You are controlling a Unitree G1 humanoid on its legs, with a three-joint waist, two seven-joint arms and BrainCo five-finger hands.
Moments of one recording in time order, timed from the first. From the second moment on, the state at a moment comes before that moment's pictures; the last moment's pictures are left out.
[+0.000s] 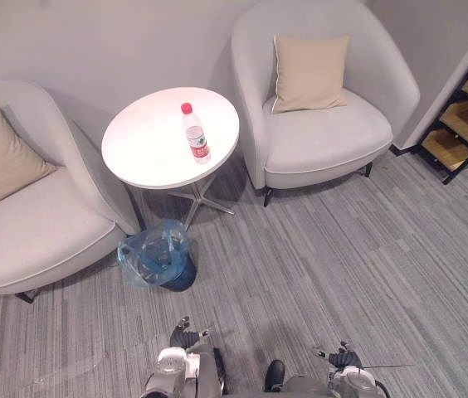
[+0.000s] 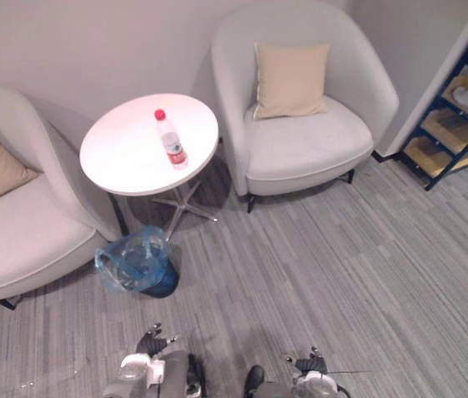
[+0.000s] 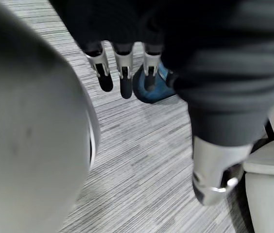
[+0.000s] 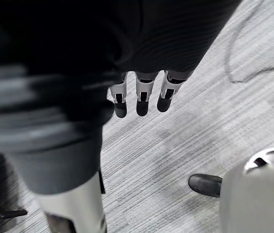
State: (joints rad) left arm -0.03 0.01 0.01 1.01 0.03 -0.08 0.12; right arm -0.02 -0.07 -0.22 1.09 0.04 -0.06 -0.17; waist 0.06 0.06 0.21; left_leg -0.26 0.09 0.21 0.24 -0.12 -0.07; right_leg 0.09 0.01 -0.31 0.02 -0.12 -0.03
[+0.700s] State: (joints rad) left arm -0.01 0.00 0.01 1.09 0.02 -0.08 0.11; right arm 0.00 -0.07 -0.25 1.07 0.00 -0.06 -0.13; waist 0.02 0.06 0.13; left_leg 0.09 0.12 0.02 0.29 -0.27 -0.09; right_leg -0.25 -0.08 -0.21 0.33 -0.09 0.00
